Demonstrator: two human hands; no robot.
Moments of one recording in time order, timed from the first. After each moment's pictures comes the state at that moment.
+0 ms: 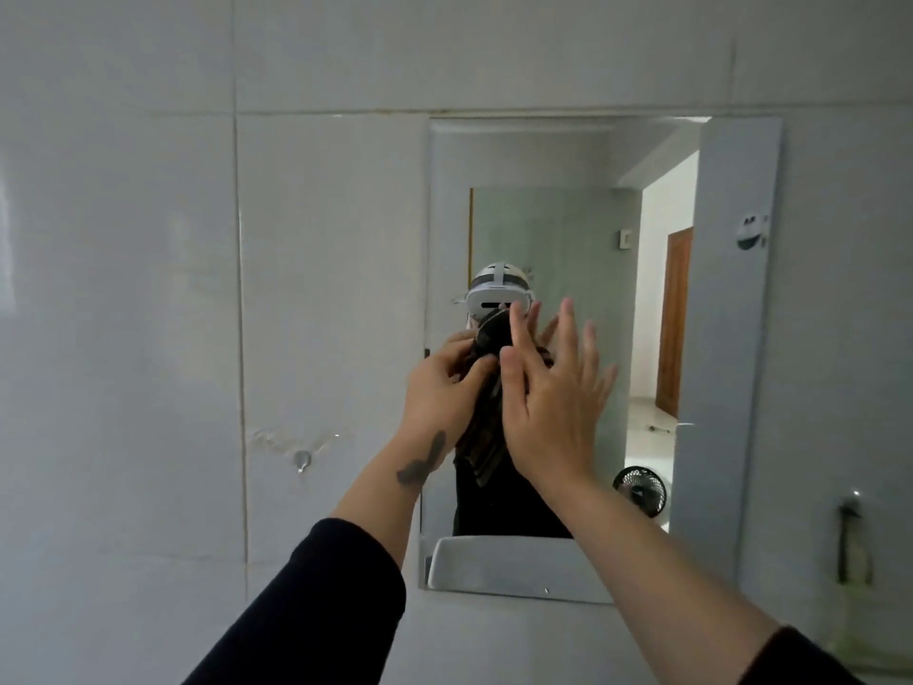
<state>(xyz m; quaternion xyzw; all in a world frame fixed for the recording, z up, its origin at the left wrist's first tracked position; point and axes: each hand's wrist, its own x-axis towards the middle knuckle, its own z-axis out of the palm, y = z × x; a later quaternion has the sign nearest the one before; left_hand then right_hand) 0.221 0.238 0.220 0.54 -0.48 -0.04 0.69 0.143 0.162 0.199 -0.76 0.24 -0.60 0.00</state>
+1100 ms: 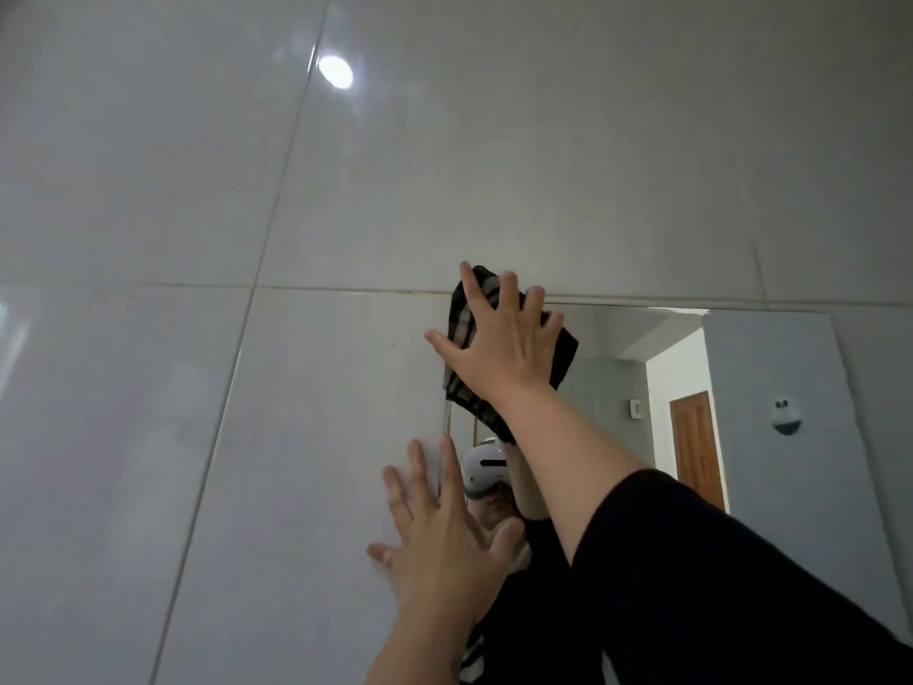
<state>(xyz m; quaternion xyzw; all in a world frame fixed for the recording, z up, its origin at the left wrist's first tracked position) 0.303 0.161 0.272 0.78 -0.38 0.23 0.44 0.264 0.112 0.439 -0.71 0.23 -0.62 -0.24</state>
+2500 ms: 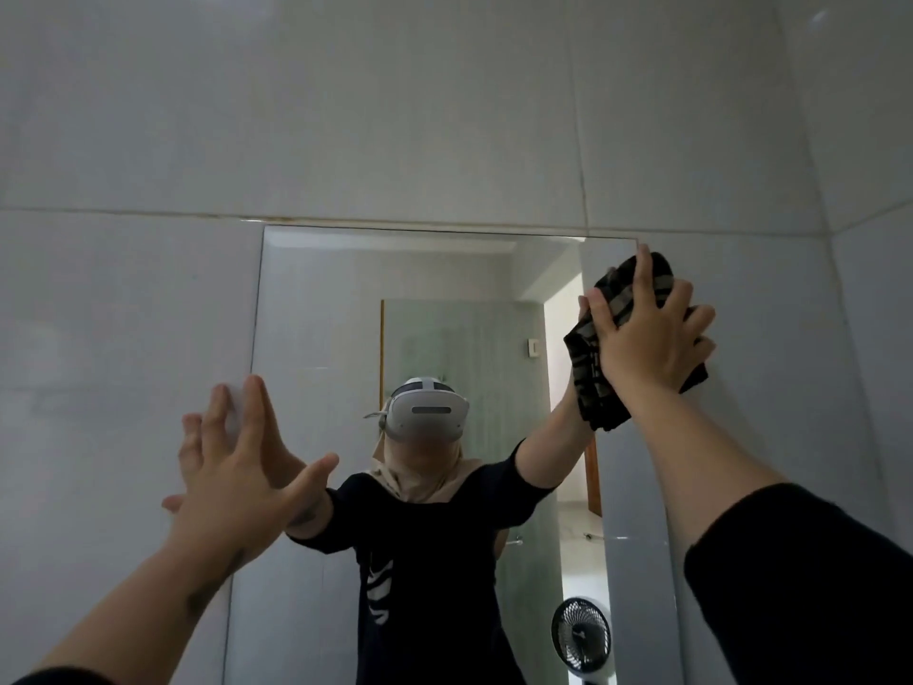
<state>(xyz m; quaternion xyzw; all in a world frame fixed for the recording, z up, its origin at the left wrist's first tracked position) 0.311 0.159 0.265 0.76 -0.39 0.26 0.45 0.045 -0.072 0.381 -0.55 0.45 -0.69 -0.11</state>
